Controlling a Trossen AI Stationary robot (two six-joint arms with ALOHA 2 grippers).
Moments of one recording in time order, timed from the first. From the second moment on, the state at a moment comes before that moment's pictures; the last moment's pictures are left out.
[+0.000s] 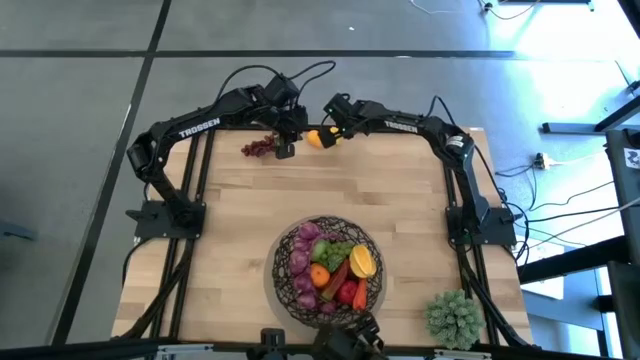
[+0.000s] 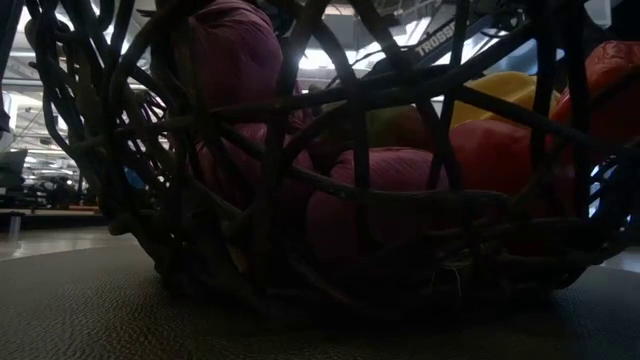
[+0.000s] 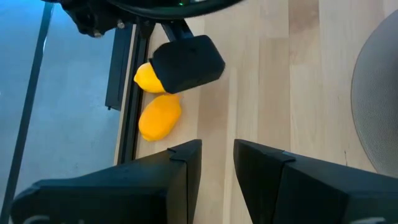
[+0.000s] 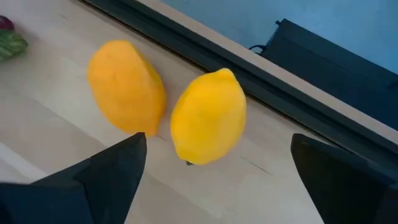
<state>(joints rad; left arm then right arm) 0.59 1.64 1.55 -0.79 0.11 0.50 -0.57 2.15 1.73 -0.67 0.17 0.45</state>
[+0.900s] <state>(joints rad) 0.59 1.64 1.55 -0.79 0.11 0.50 -0.52 2.22 1.73 -0.64 0.25 0.46</state>
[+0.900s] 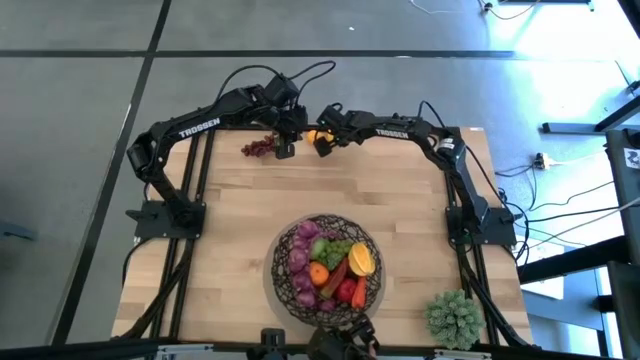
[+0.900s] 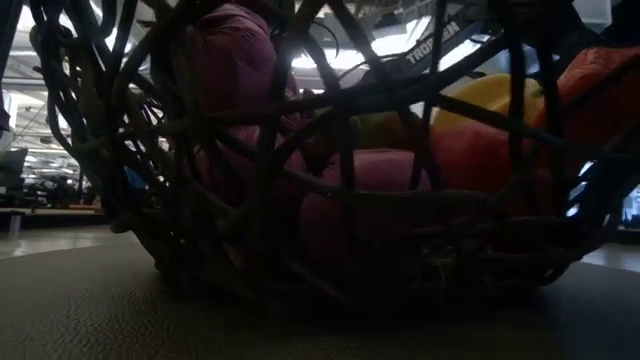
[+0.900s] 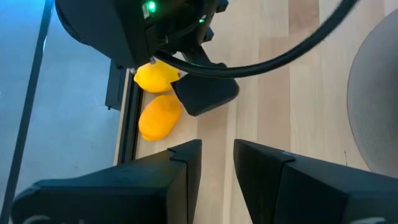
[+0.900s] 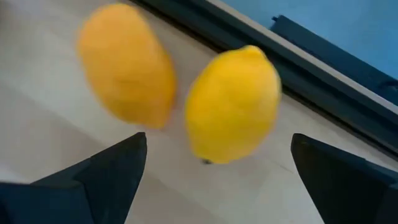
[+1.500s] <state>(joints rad) 0.59 1.64 1.55 -0.79 0.11 0.45 -0.53 2.22 1.73 -0.64 0.21 0.39</state>
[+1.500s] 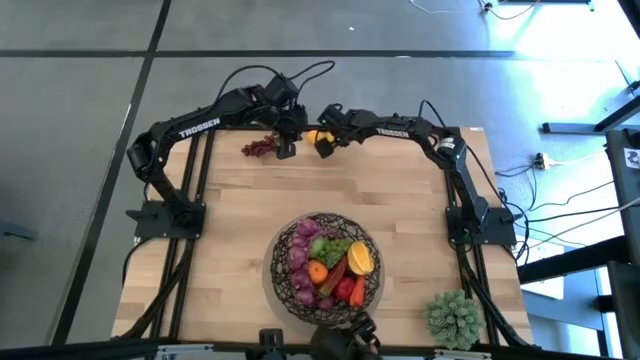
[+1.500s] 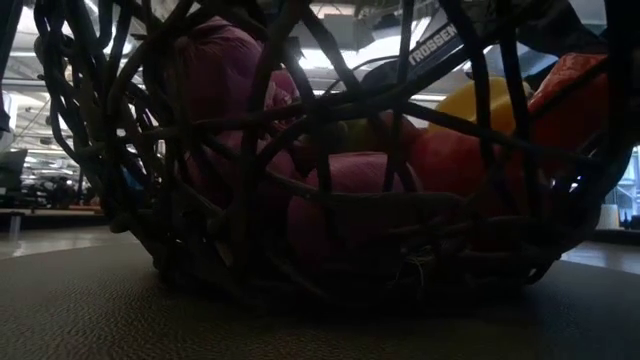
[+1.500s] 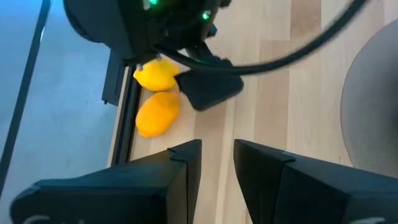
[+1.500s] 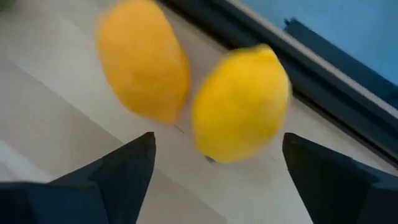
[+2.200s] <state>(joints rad) 0.59 1.64 1.55 -0.79 0.11 0.45 -0.65 2.22 1.73 -0.63 -0.02 0.31</state>
